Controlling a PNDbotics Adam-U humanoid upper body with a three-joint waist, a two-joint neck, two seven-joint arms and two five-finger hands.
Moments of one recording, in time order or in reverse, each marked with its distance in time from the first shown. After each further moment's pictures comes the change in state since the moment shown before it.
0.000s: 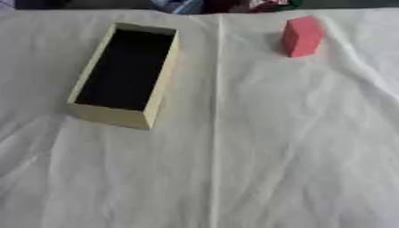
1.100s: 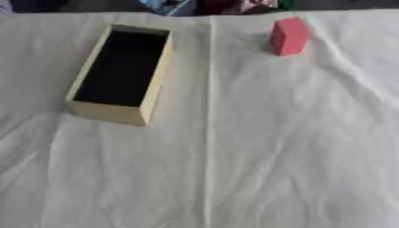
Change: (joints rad) left arm 0.020 0.018 -0.016 0.000 0.004 0.012 -0.020; right arm -0.585 0.167 0.271 0.812 0.553 -0.345 0.611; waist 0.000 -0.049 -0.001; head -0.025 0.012
